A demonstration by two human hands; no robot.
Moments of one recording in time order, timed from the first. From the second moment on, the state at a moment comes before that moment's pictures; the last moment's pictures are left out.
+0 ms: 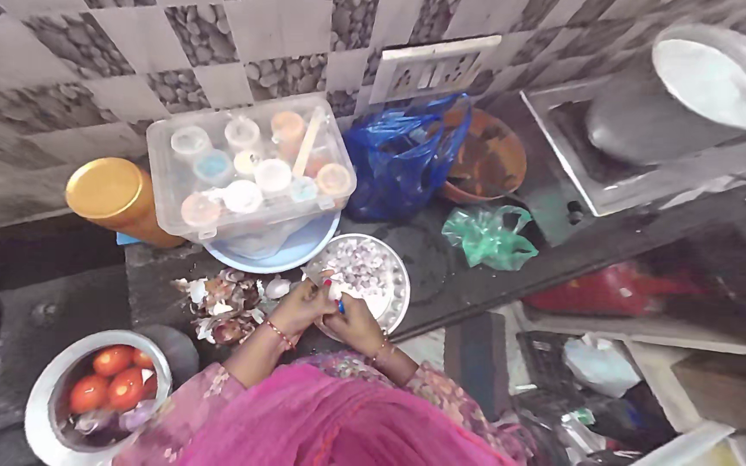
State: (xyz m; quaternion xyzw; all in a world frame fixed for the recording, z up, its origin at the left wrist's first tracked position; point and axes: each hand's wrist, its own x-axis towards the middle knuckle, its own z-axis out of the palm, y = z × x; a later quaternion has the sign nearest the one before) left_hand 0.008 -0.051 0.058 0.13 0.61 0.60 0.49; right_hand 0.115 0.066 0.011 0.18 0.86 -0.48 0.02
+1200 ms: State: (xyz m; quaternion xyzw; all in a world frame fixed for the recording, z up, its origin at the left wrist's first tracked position) left_hand 0.016 -0.062 0.017 -0.10 0.43 0.75 0.49; right_hand 0.126 0.102 0.023 0.13 0.55 -0.80 0.22
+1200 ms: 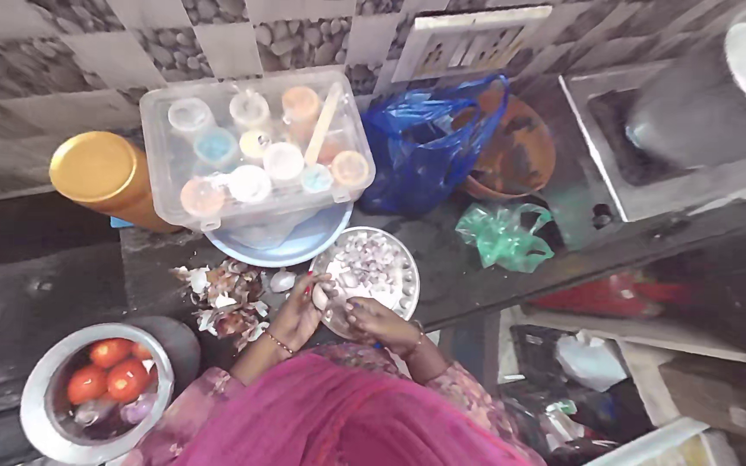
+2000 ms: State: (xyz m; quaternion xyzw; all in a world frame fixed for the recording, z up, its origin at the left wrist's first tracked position) left_hand 0.041 -0.079 0.037 0.08 0.50 0.69 0.52; right_hand 0.145 0.094 0.041 0.17 0.81 -0.56 0.00
